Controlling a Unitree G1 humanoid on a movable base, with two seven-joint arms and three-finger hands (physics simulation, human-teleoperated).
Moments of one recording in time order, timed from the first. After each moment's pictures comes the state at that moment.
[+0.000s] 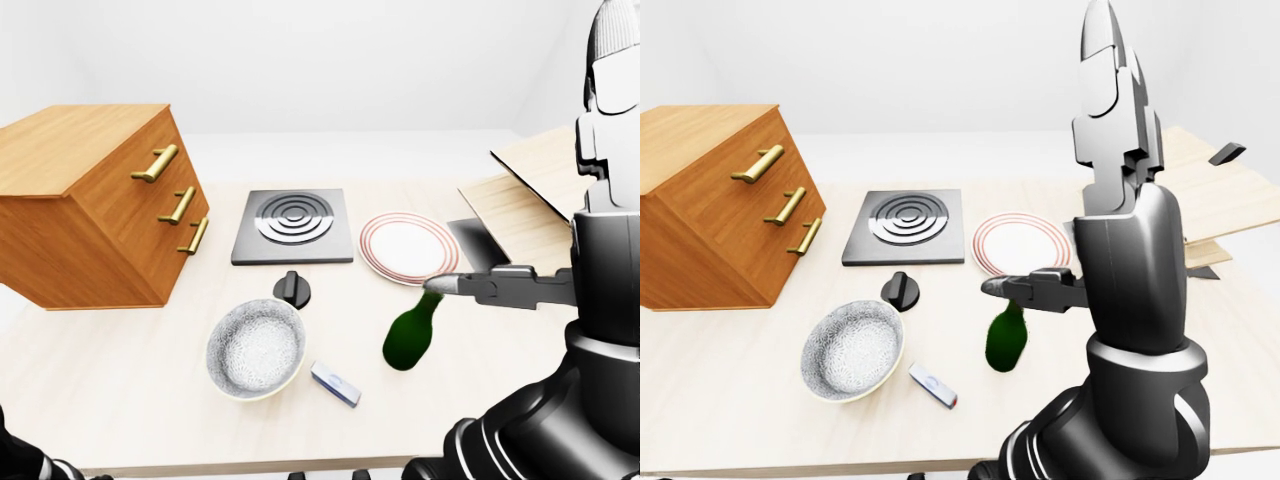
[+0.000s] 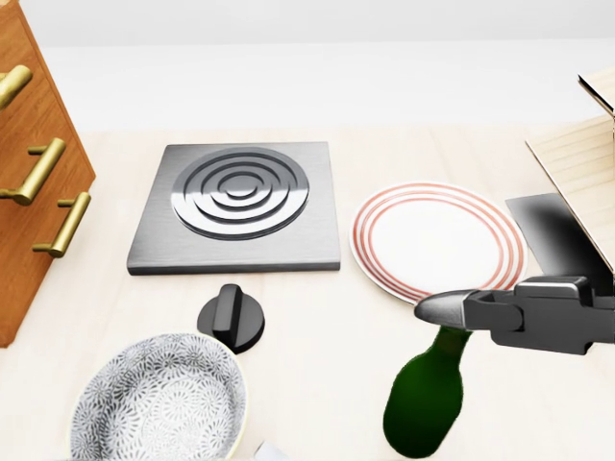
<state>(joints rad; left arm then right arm) -0.29 0.53 0.57 -1.00 -0.98 0.09 0.45 -0.40 0.28 -0.22 -1.05 -0.98 0.09 0.70</state>
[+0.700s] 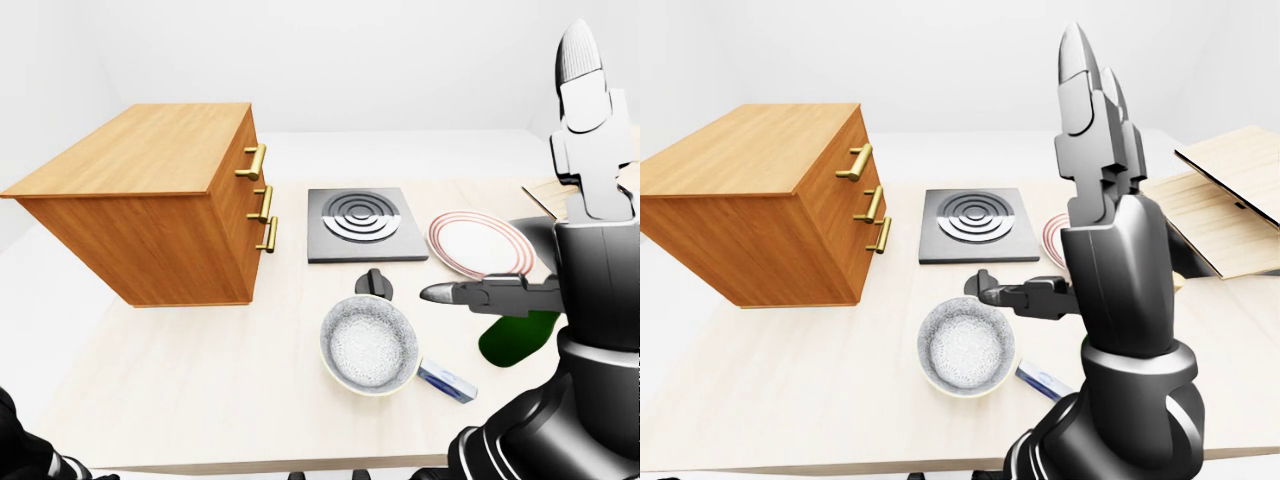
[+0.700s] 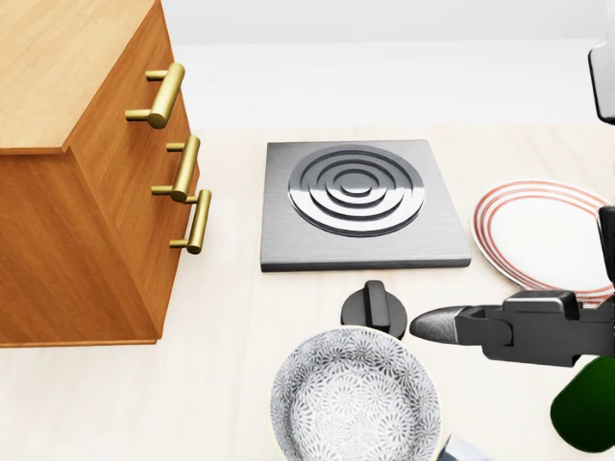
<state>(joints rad) -0.30 0.52 0.55 -1.00 -0.93 0.09 0.42 -0.35 0.26 -0.20 -1.05 -0.96 0.09 0.70</state>
